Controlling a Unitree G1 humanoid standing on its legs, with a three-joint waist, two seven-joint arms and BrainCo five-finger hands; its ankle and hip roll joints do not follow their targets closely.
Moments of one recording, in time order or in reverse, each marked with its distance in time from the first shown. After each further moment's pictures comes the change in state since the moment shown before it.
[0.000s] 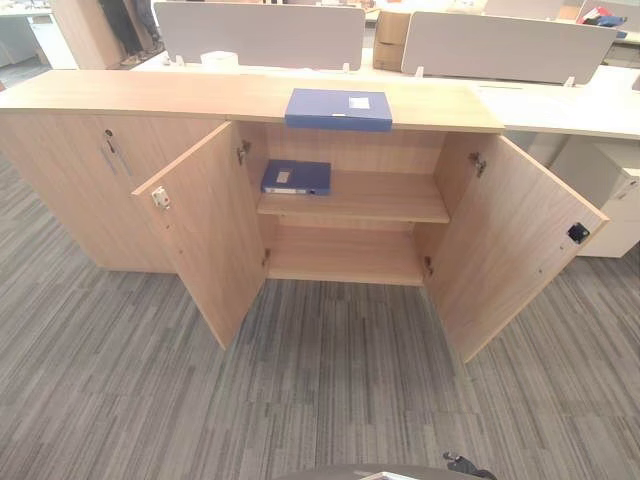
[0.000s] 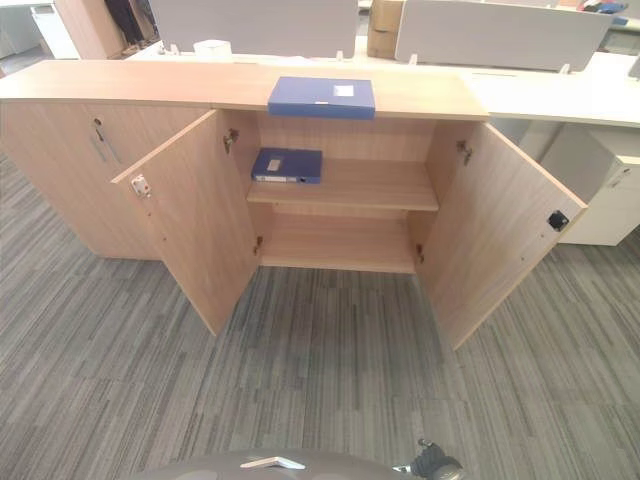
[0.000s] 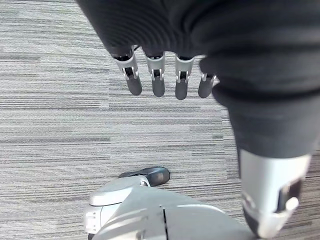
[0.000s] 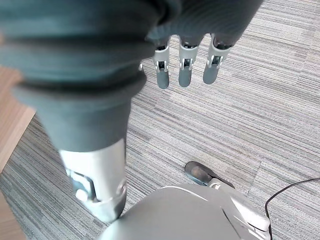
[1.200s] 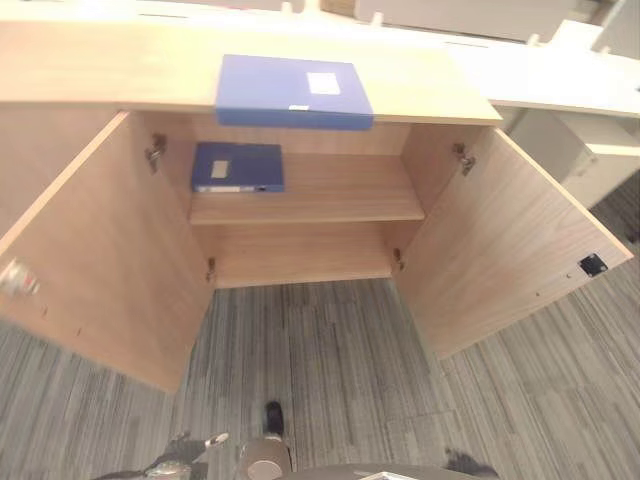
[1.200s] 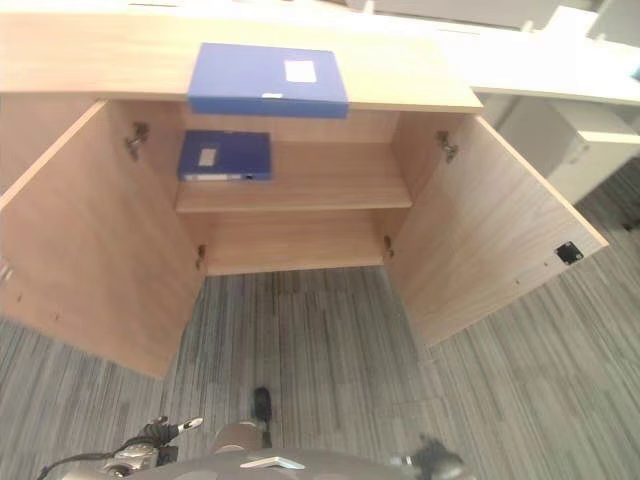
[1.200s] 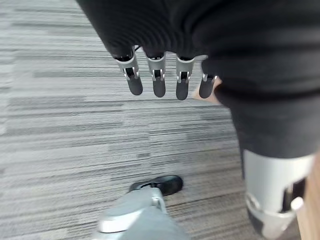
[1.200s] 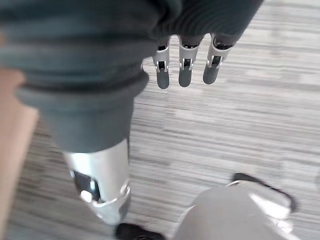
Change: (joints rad) left arm -0.148 0.078 0.051 -0.005 -0.058 -0.029 0.058; right arm -0.067 0.006 -0.039 -0.018 0.094 -0.025 0.008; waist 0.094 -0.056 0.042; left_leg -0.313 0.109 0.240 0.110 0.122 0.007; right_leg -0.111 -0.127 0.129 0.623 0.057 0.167
